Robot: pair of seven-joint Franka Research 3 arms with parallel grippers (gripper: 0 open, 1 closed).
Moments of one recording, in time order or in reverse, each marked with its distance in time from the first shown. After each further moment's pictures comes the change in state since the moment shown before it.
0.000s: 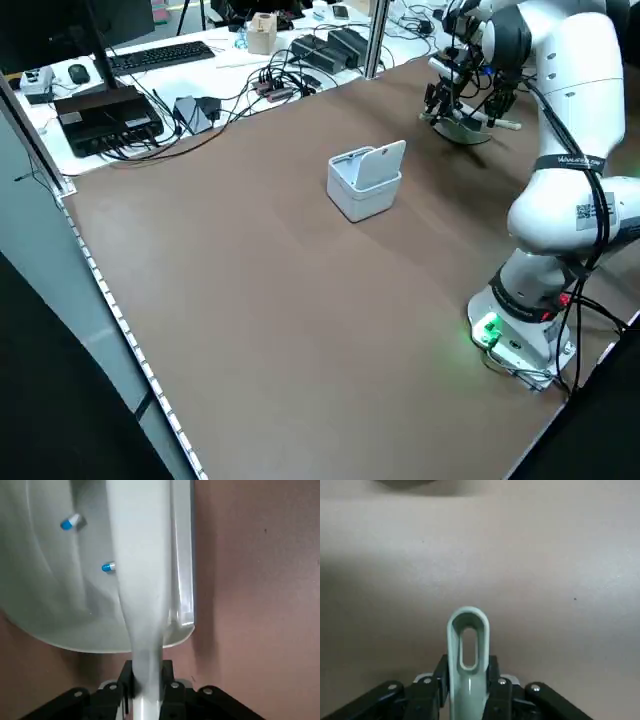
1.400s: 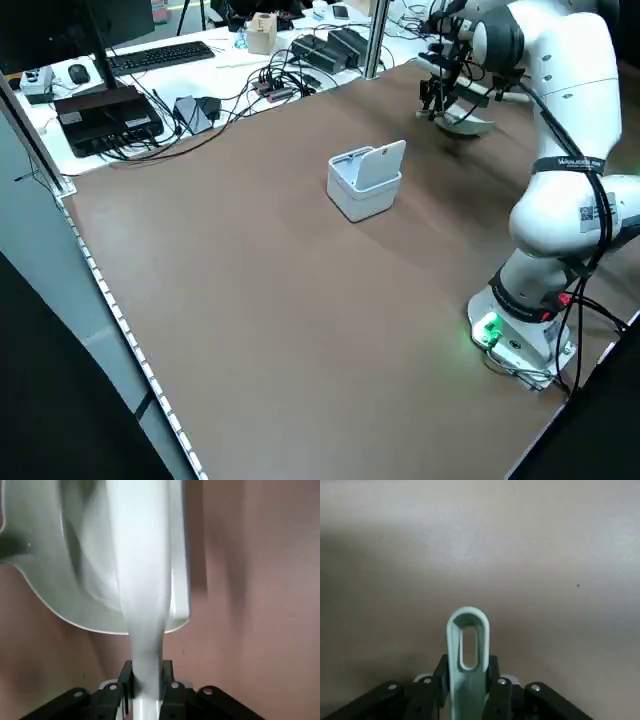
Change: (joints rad) left arm 0.078 -0.004 -0.010 0.037 -0.171 0.049 0.147; right arm -0.079 -0.112 0.000 0.031 0.076 -0.159 -0.078
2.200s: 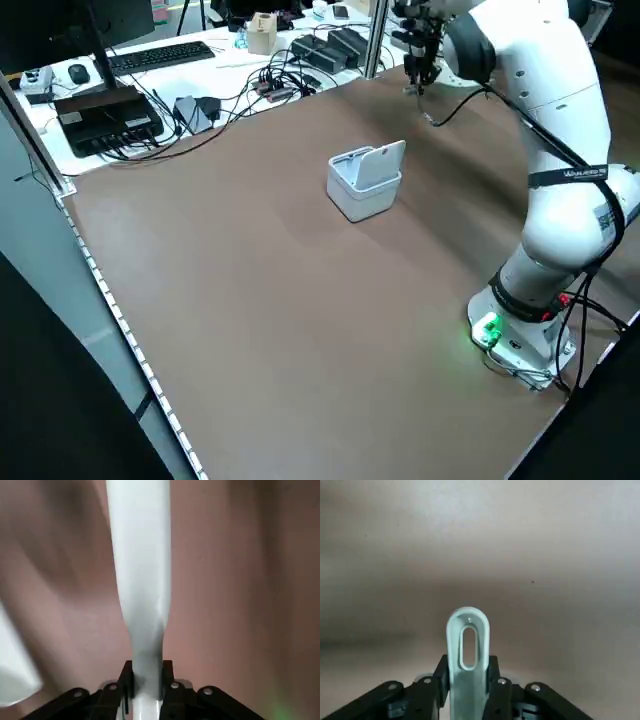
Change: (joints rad) left arm 0.407 -0.014 -0.355 0.012 -0.023 0.032 0.147; right arm -0.355 -0.167 -0.018 0.014 -0.043 -0.248 -0.154
